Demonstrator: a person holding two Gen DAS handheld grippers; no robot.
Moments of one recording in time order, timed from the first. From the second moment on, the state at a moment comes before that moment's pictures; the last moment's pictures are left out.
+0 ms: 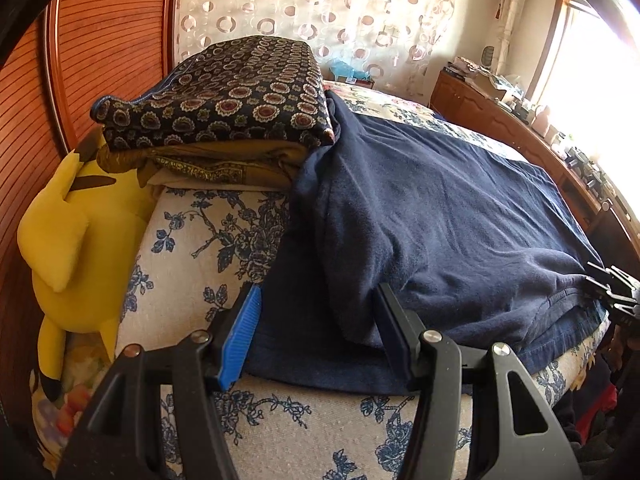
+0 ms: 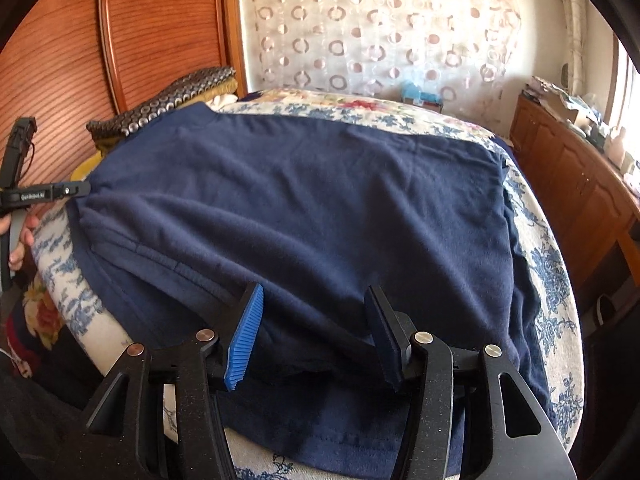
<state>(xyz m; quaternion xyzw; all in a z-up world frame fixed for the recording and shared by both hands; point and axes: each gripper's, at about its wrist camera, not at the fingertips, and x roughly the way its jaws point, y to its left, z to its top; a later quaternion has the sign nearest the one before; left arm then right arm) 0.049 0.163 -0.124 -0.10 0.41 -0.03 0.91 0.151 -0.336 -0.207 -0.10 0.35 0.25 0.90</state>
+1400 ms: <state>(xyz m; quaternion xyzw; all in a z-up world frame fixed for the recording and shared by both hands) 0.070 0.140 -0.099 -0.06 0.39 -0.04 0.92 0.151 -0.365 -0.213 -0.06 0.34 0.23 0.91</state>
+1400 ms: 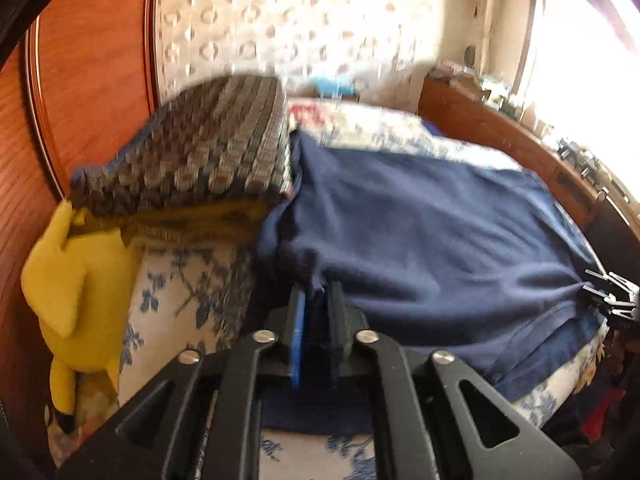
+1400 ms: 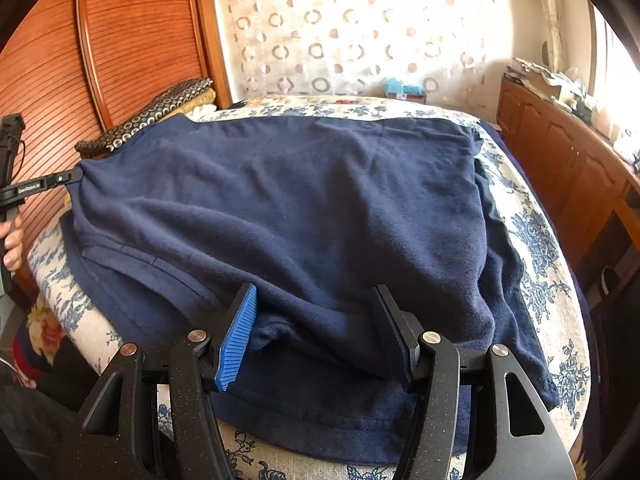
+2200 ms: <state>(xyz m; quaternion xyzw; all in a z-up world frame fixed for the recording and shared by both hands) 0.088 0.134 -0.114 -0.04 0.42 -0.07 0.91 0.149 -0.364 -0.216 -0.06 0.34 0.24 0.91</state>
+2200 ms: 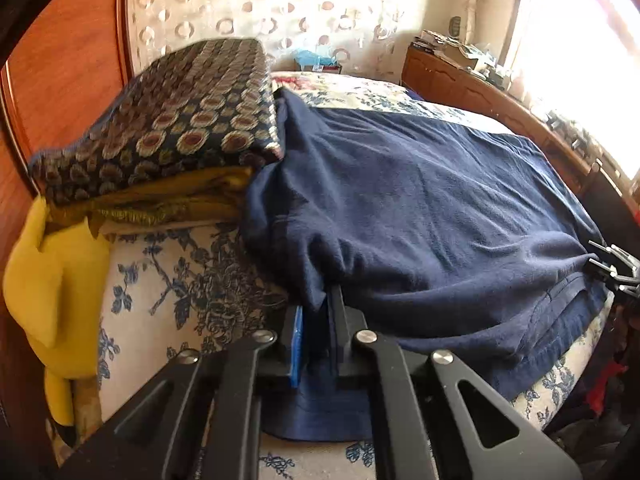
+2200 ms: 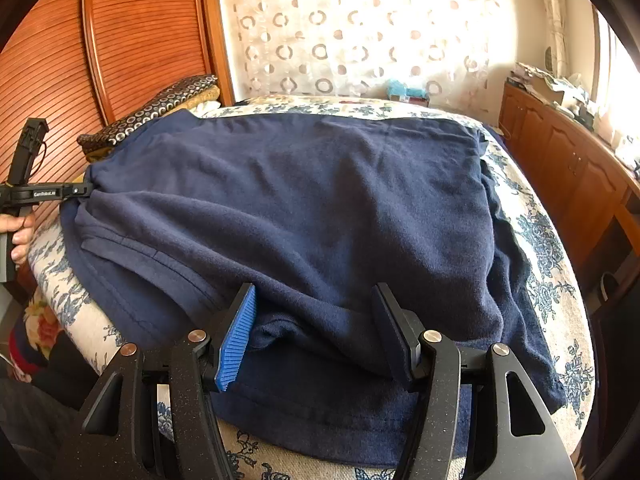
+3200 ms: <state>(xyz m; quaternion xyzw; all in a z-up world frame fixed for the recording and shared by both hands) 0.115 -0.139 0.063 0.02 0.27 -0.37 0.89 0.127 -0.469 -0.173 0.01 0.28 0.16 0.95</state>
